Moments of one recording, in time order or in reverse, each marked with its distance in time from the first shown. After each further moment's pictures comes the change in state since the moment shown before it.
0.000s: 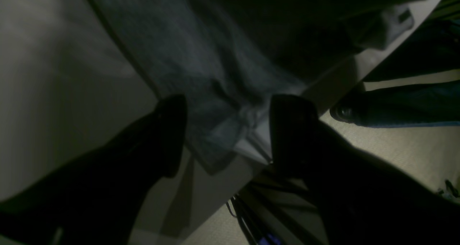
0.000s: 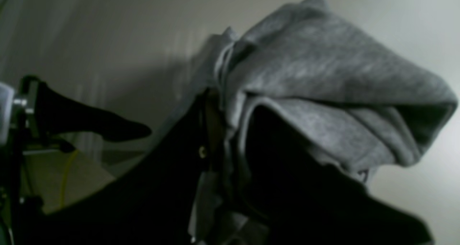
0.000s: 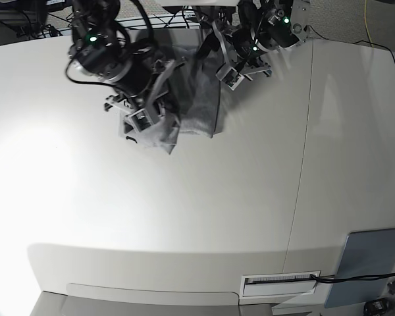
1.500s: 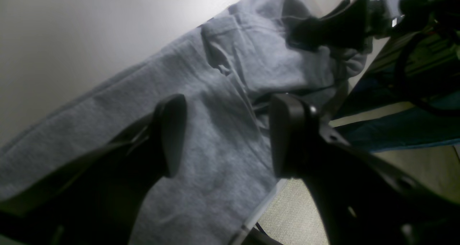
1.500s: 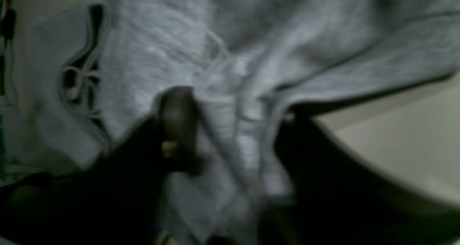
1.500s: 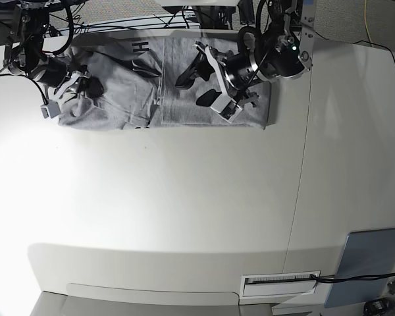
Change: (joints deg) left arm -11.1 0.1 0.0 0.0 -16.4 0.2 3.5; right arm 0.0 17.6 30.4 -44.1 37.6 14.4 3.6
